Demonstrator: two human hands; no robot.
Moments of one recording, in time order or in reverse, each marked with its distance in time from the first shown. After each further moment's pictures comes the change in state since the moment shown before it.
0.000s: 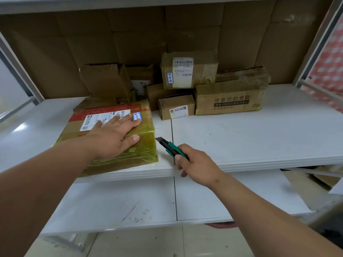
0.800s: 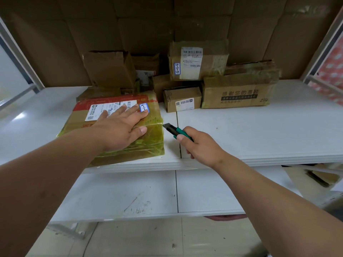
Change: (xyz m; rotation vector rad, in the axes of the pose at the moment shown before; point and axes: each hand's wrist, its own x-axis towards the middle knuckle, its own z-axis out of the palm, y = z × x) left_hand 0.002 -0.004 0.004 0.003 0.030 0.029; right_hand 0.025 -0.017 -0.007 -0.014 0.033 -0.084
